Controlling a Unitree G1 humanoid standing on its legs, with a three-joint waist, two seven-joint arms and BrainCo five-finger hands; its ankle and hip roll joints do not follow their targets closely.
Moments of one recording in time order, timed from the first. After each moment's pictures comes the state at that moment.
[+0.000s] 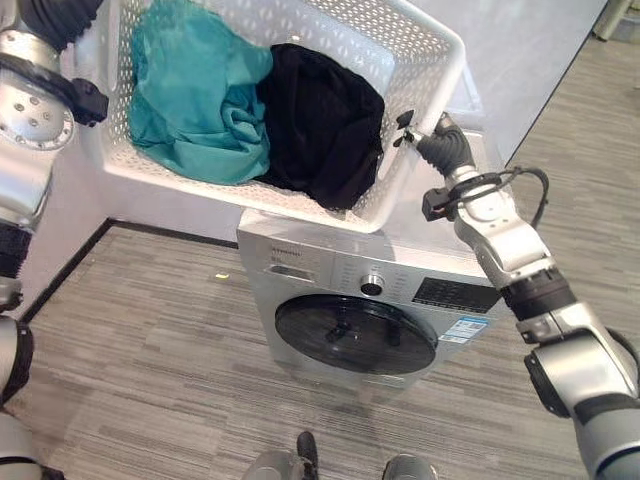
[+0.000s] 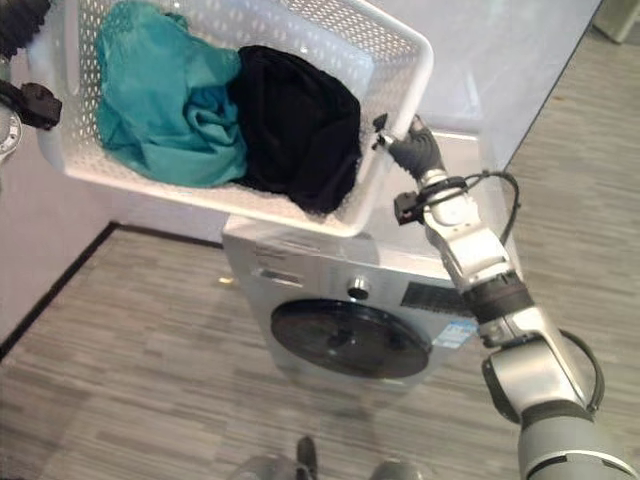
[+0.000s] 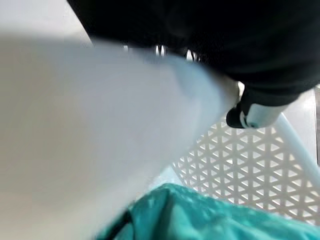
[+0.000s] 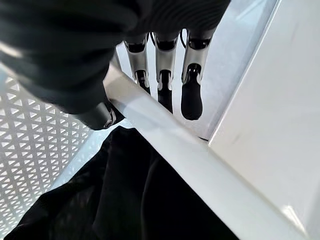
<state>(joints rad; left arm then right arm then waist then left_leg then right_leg) -1.14 1.09 -0.47 0.44 -0.19 -0.05 0.26 -0.92 -0.58 0.36 0.41 0.39 0.11 -0.13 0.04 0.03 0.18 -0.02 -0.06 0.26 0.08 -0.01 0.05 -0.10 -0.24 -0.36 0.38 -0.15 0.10</state>
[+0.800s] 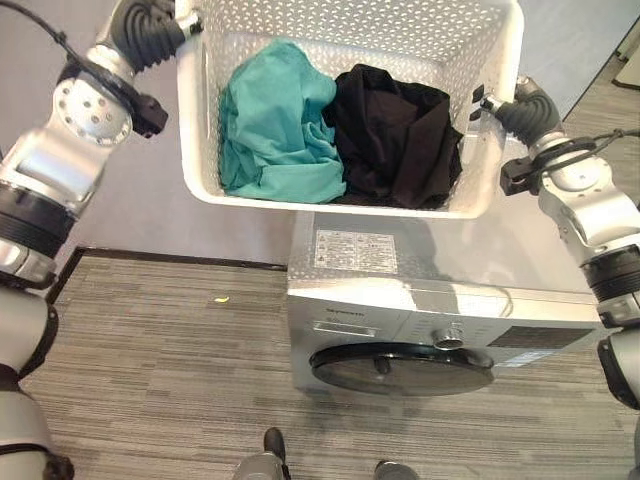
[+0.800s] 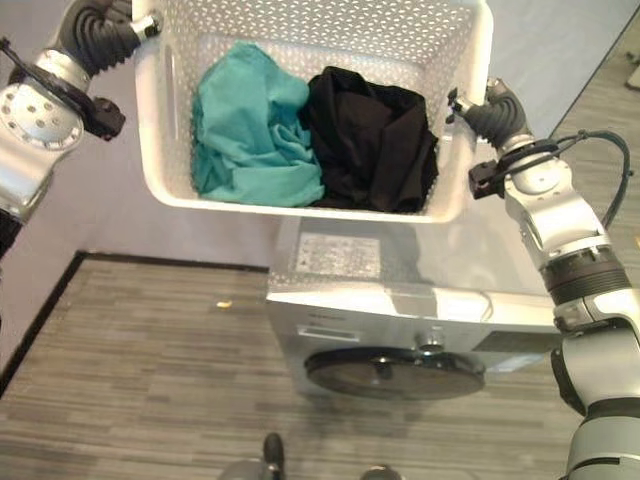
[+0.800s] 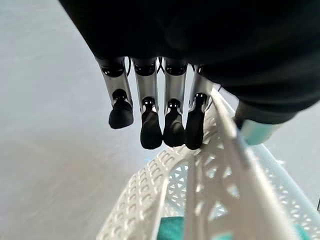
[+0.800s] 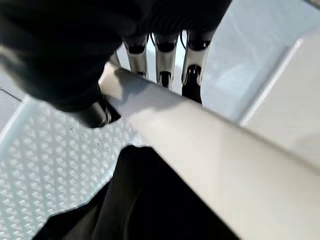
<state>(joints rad) -1.34 1.03 -0.76 0.53 -0.34 -0.05 0.14 -1.00 -0.88 0.41 0.49 0.46 0.13 -0.04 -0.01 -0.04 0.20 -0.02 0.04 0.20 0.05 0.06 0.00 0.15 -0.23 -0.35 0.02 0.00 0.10</state>
